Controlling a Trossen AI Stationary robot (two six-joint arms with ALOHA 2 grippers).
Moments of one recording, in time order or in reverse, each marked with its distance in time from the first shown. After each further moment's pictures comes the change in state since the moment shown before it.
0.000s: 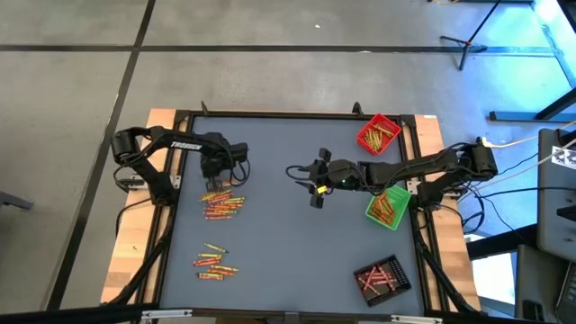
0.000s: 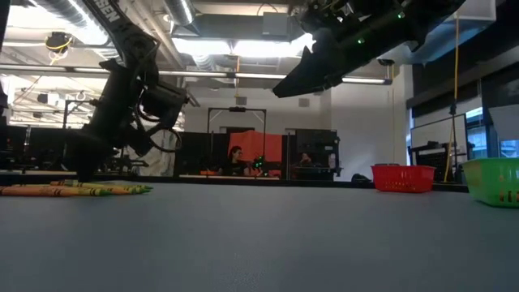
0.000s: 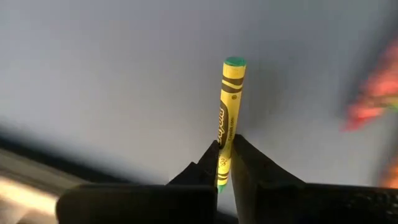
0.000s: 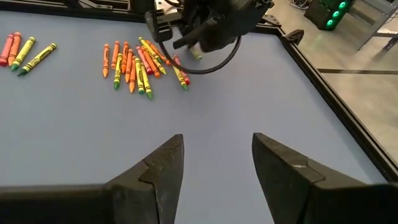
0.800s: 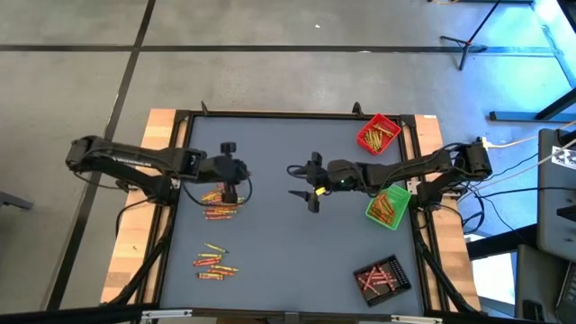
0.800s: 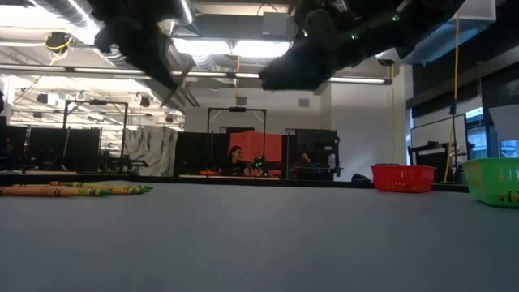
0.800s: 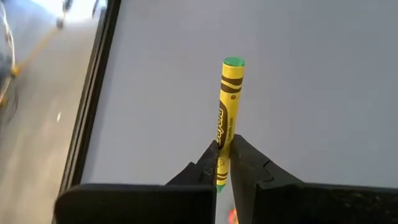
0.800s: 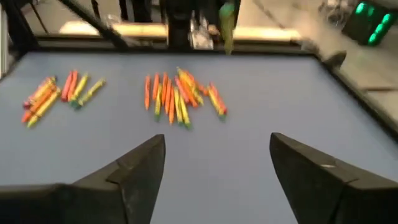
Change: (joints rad) left arm -0.493 -0.480 0.088 0.426 -0.114 0.047; right arm 0.010 0.053 0.002 0.169 -0.153 0.042
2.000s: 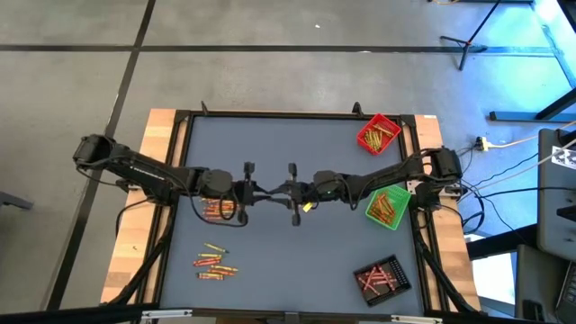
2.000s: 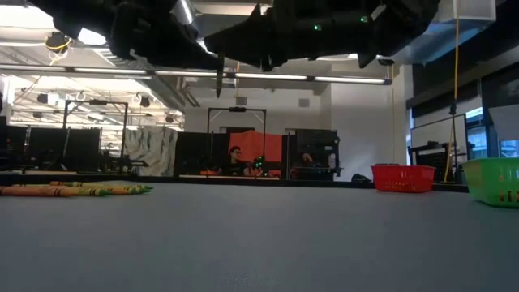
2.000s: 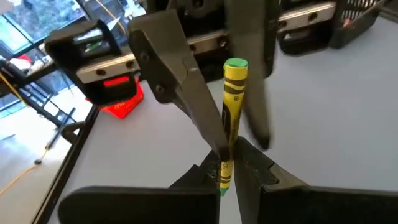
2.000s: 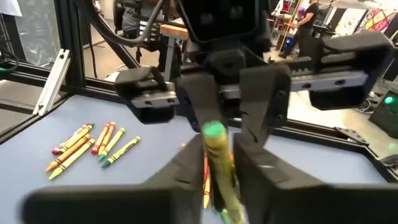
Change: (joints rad) left arm -0.098 0.103 -0.296 0.914 0.170 0.186; right arm 0.062 0.262 0.150 0.358 -0.087 -0.151
